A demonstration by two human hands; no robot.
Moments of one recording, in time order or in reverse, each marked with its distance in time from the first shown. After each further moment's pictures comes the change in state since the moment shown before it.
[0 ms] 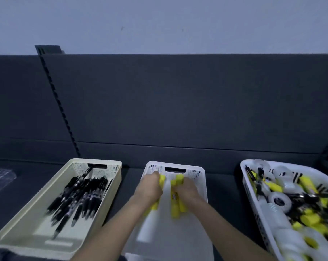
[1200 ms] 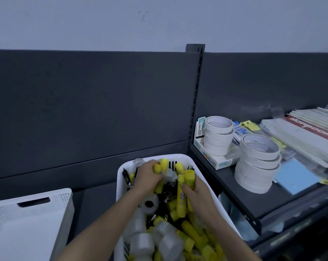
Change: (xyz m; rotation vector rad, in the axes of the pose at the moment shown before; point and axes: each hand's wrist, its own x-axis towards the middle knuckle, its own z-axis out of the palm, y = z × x) left_hand 0.027 0.321 0.132 -0.534 -0.108 0.457; right_hand -0.071 0.185 -0.286 0.225 0.525 -0.099
